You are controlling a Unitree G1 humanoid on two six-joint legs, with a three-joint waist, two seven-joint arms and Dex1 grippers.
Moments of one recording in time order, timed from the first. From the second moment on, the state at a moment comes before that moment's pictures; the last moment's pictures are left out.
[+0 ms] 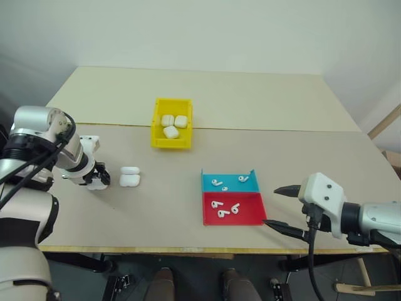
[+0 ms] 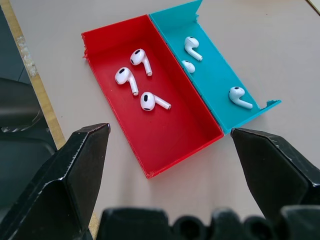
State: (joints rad) left arm -1.22 0.93 -0.49 0.73 -0.88 1.61 -0.10; right arm 0.08 -1.03 -0.30 -0.79 0.60 0.77 0.82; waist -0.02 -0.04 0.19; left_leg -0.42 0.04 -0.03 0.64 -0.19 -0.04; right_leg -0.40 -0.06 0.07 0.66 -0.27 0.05
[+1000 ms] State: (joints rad) left arm -0.26 0.74 0.36 -0.42 -0.95 0.62 -1.04; right arm -0.52 -1.18 0.11 -0.47 0.29 0.13 1.40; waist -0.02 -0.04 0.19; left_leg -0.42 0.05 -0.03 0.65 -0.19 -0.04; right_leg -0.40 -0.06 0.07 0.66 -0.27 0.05
